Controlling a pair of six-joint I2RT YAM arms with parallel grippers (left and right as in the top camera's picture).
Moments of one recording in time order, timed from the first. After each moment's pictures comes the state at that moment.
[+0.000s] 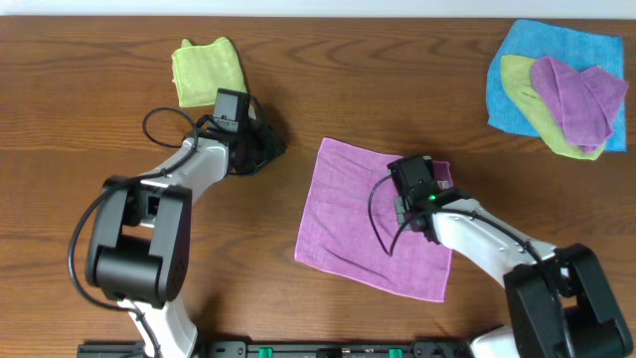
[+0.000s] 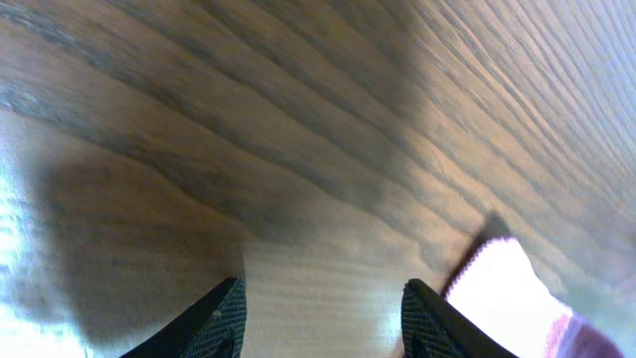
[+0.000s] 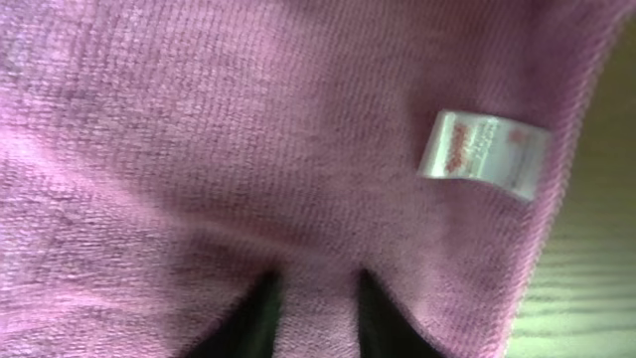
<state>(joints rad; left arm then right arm) -0.21 1.90 1.10 -0.27 0.37 -0.74 0.40 1.62 0.73 -0.44 0.35 0.24</state>
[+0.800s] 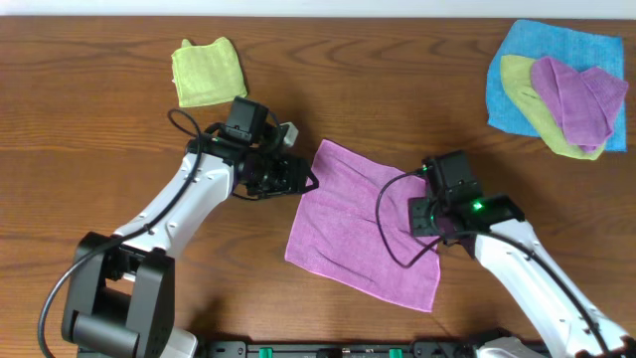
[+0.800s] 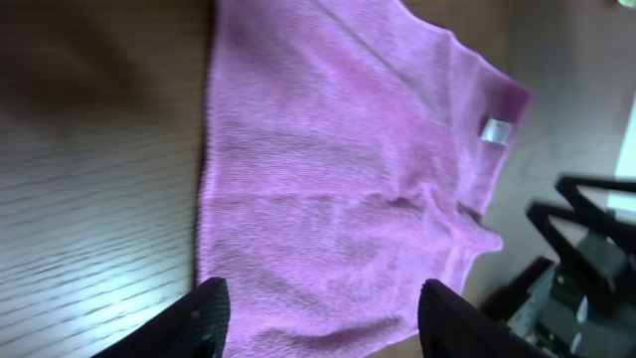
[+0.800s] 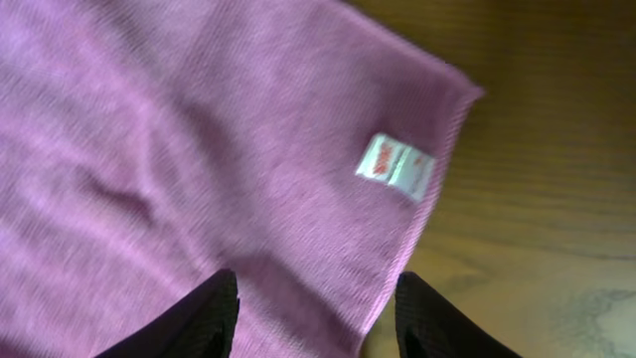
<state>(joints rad) -0.34 1.68 1.09 -0.65 0.62 -0.34 0.31 1.32 0.78 -0.72 0.07 0.25</state>
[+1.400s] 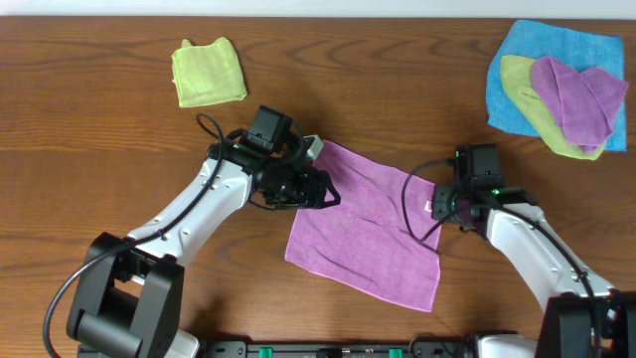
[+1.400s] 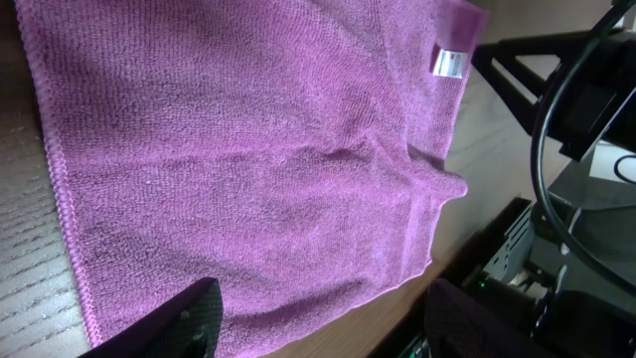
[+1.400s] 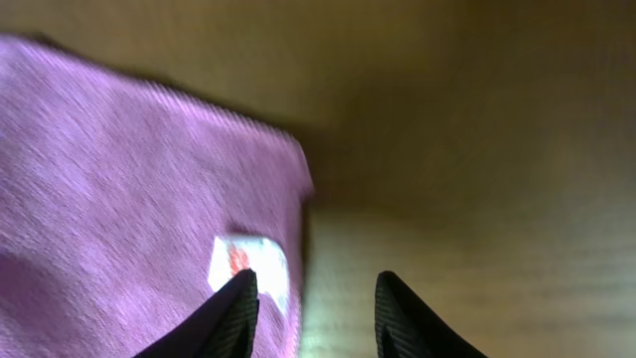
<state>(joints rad) -0.43 1.68 1.09 -0.66 0.69 -0.33 0.09 1.46 0.72 -0.46 0.05 0.21</state>
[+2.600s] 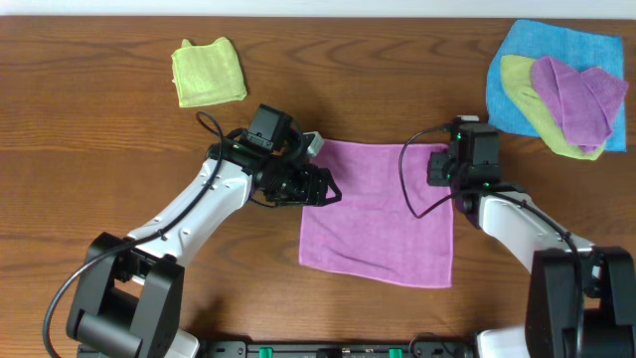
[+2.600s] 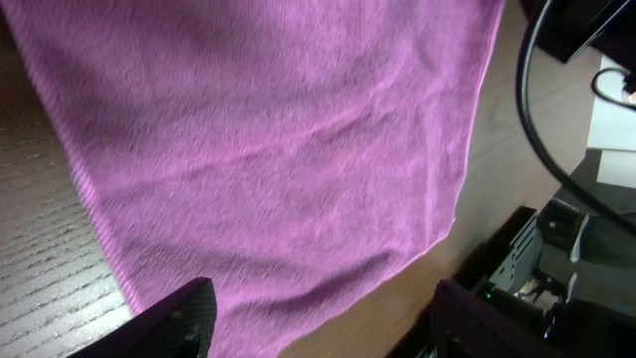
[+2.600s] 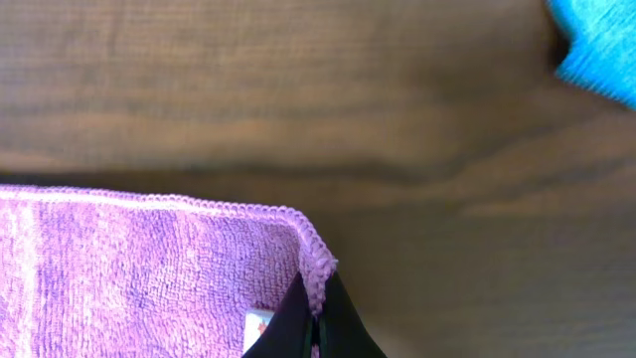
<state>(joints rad) -0.43 1.68 1.09 -0.63 0.67 -0.33 0.07 1.61 0.72 0.04 0.06 0.11</state>
